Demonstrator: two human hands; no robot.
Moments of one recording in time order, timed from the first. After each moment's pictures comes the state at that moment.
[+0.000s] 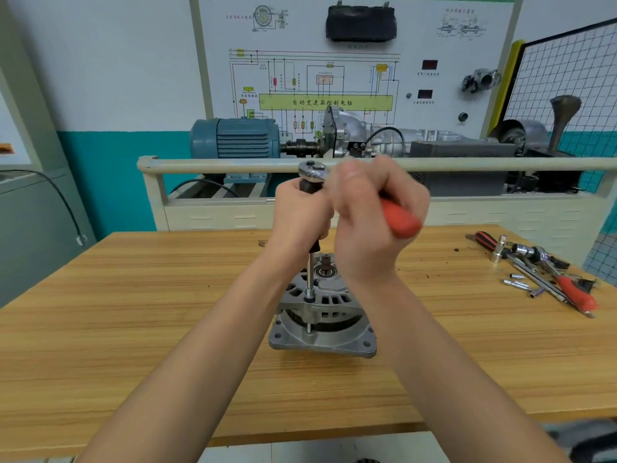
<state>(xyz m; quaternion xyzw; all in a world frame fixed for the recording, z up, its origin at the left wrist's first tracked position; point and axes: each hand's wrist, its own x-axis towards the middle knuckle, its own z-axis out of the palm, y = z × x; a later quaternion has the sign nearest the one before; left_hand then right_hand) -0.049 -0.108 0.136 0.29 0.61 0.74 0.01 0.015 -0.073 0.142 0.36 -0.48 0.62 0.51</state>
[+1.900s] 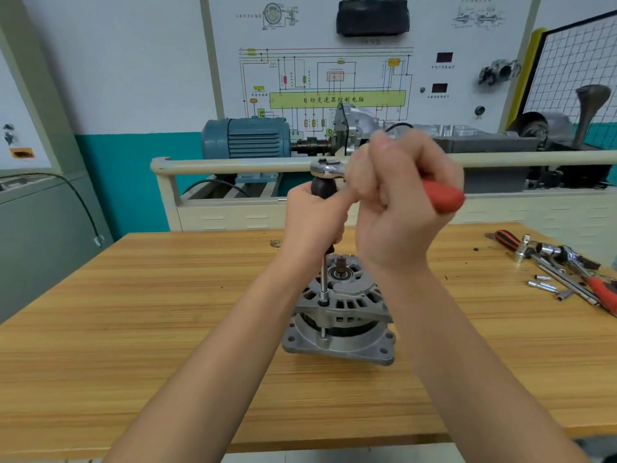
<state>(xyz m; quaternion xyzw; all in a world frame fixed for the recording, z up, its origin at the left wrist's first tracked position) -0.054 -0.109 0.129 0.30 0.62 0.73 -0.03 0.009 -0.063 0.156 0.37 -0.43 0.68 0.46</state>
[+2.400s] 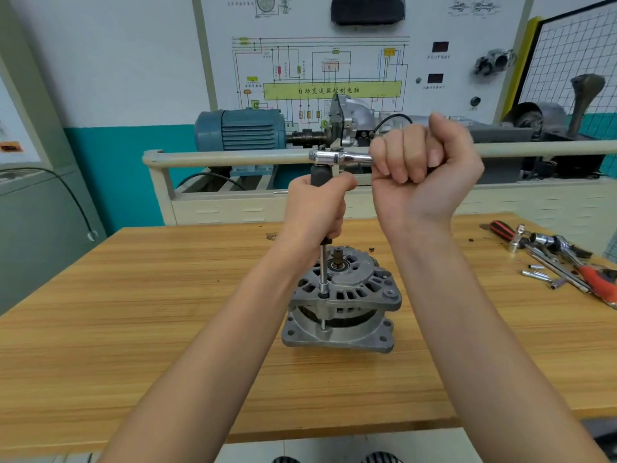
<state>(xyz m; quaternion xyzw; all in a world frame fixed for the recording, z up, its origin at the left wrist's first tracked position) -0.050 -0.110 0.136 0.26 0.61 0.74 0.07 0.005 -0.027 0.162 0.29 -0.27 0.85 0.34</state>
